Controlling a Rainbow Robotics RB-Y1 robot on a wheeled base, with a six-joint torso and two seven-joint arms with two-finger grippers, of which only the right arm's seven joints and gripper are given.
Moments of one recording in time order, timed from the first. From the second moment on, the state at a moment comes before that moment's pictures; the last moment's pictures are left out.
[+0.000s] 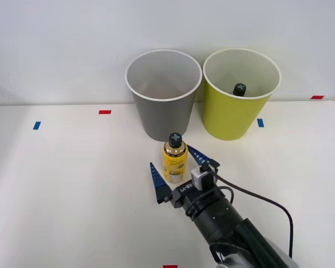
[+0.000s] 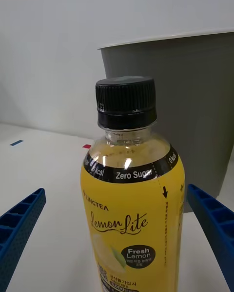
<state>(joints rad) 0.08 -0.29 0.63 -1.71 -0.46 -0.23 1.85</state>
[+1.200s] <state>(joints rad) 0.05 -0.23 0.57 -1.71 -0.46 -0.12 1.88</state>
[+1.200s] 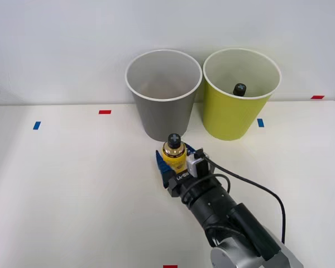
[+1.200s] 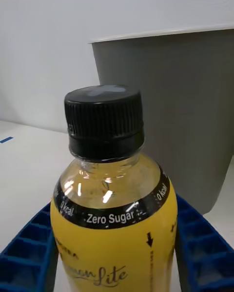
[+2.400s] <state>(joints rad) 0.12 -0.19 0.46 -1.95 -0.47 -0.06 1.88</state>
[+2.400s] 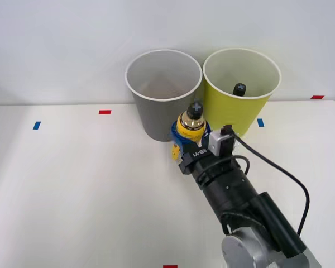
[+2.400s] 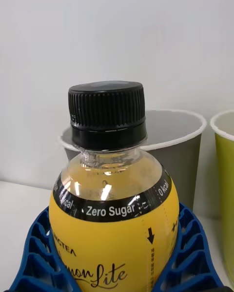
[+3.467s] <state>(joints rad) -0.22 -0.09 -0.03 -2.15 -0.67 0.48 1.86</state>
